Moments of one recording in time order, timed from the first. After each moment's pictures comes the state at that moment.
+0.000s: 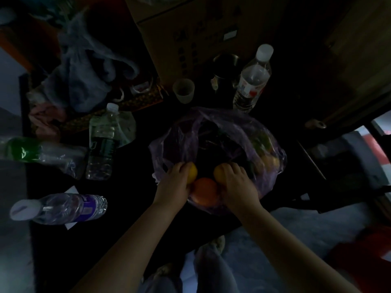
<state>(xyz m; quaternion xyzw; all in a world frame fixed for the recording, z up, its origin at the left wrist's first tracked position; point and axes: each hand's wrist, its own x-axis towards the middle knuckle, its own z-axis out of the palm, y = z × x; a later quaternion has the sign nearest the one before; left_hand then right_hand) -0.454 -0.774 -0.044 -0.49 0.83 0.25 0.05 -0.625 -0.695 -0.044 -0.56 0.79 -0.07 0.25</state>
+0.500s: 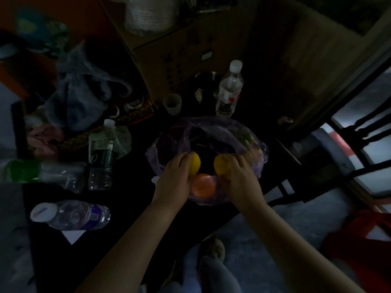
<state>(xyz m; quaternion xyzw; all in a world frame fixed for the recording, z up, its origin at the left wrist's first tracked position) -0.447 -0.757 0.018 -0.41 0.87 0.25 -0.09 -0.610 -0.658 0.015 -0.52 0.80 -0.25 0.15</state>
